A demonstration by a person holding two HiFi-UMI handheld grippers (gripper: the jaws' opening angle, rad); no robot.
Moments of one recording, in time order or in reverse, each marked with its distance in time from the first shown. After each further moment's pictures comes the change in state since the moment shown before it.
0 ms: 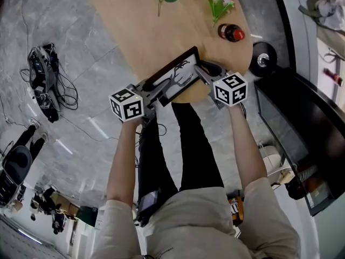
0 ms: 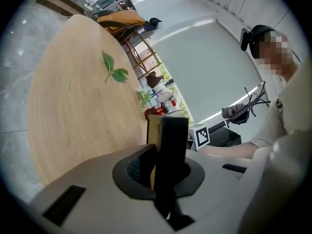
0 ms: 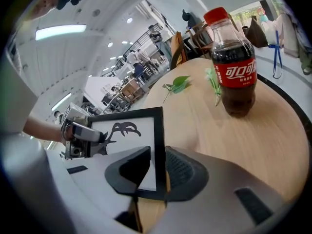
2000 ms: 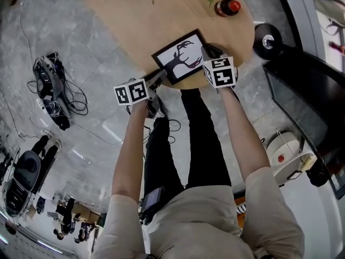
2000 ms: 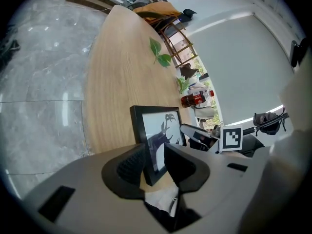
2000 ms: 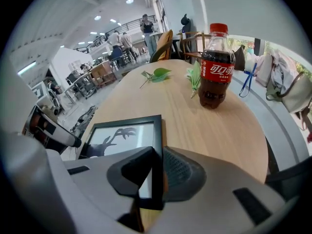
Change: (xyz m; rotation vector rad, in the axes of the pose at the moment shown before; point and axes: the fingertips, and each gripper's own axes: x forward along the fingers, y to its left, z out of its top) left arm -0.025 0.076 -0.068 -0.244 0.086 0.305; right arm 0.003 -0.032 -0.041 -0.070 0.066 -0.487
